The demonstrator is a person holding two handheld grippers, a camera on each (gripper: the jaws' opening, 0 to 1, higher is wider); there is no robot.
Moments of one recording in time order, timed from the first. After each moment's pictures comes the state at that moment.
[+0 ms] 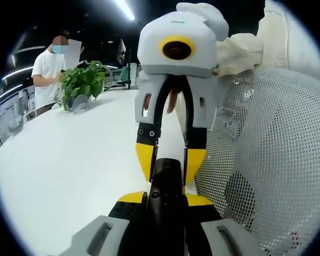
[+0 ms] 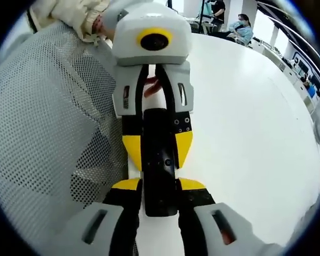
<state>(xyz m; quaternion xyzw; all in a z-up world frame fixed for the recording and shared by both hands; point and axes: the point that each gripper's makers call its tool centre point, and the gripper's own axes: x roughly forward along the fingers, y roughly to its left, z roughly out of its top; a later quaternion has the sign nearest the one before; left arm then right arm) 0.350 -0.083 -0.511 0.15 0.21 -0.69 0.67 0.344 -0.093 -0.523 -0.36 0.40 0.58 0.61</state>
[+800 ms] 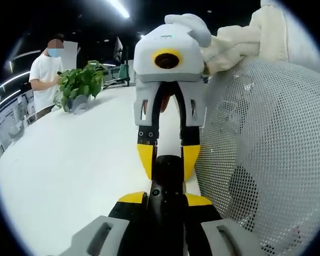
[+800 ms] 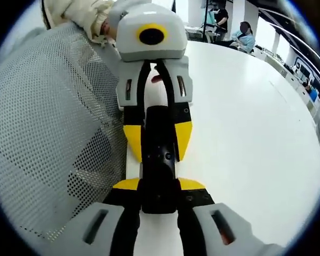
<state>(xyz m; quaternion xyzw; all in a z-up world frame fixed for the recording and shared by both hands) 0.354 -0.073 -0.511 0.20 0.22 -0.68 0.67 0.350 -0.088 -0.518 -0.31 0.35 0.62 0.63</state>
